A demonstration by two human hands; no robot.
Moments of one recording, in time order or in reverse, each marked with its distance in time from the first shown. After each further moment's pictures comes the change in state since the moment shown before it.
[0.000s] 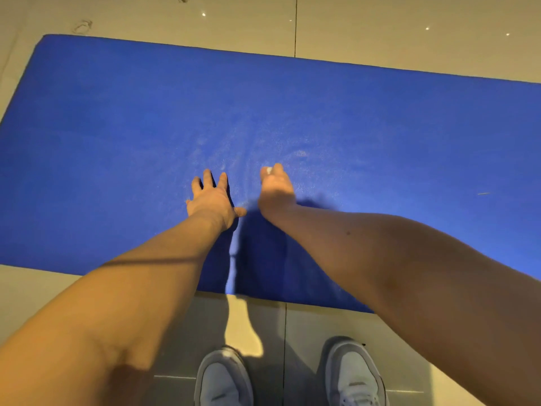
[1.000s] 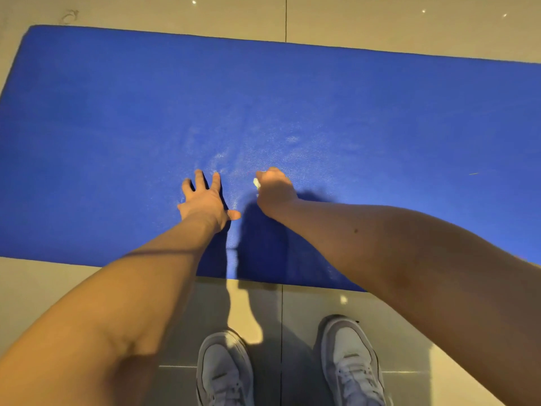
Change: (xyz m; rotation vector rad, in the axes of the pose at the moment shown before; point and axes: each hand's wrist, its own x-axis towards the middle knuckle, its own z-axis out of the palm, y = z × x) left_hand -0.019 -0.007 0.017 0.089 -0.008 -0.021; right_hand -0.031 0.015 -0.001 0.019 -0.087 -0.080
